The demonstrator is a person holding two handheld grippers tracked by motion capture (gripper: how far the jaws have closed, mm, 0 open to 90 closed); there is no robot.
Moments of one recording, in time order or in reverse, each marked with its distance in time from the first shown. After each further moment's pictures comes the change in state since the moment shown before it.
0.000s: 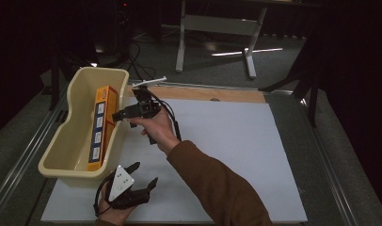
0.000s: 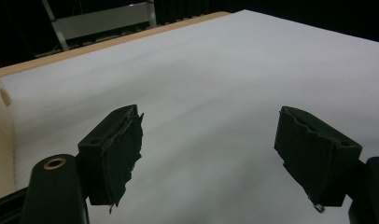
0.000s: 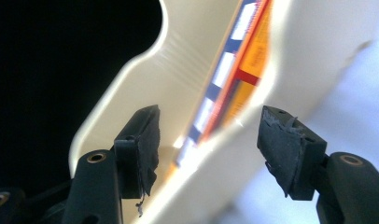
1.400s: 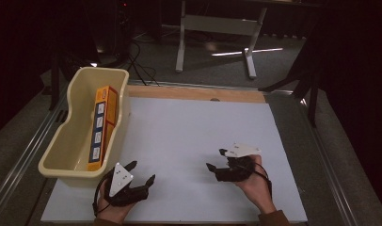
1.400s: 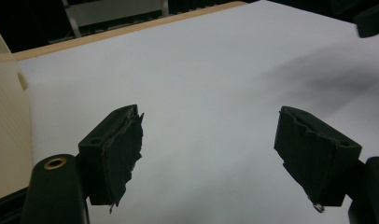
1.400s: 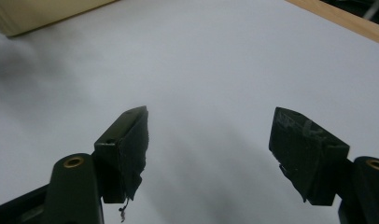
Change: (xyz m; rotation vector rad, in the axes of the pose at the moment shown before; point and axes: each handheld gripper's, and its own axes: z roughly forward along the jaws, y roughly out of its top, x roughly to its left) left arm 0.007 -0.001 0.004 0.044 0.047 -0.032; right arm -0.114 -0.226 -0.170 -0.185 -0.452 -0.480
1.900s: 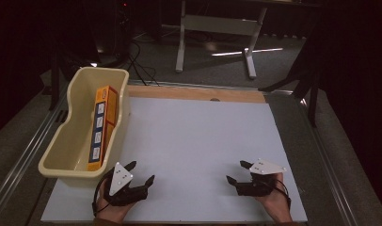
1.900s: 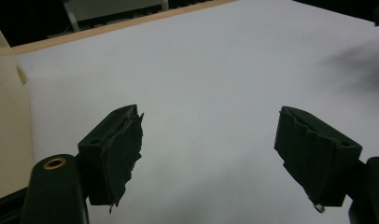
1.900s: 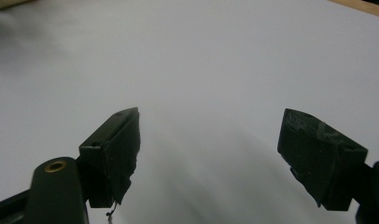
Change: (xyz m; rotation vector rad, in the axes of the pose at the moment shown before) left arm 0.003 -0.002 0.000 0.022 0.005 -0.005; right arm -0.023 -0.070 -0.033 -0.053 -0.038 0.038
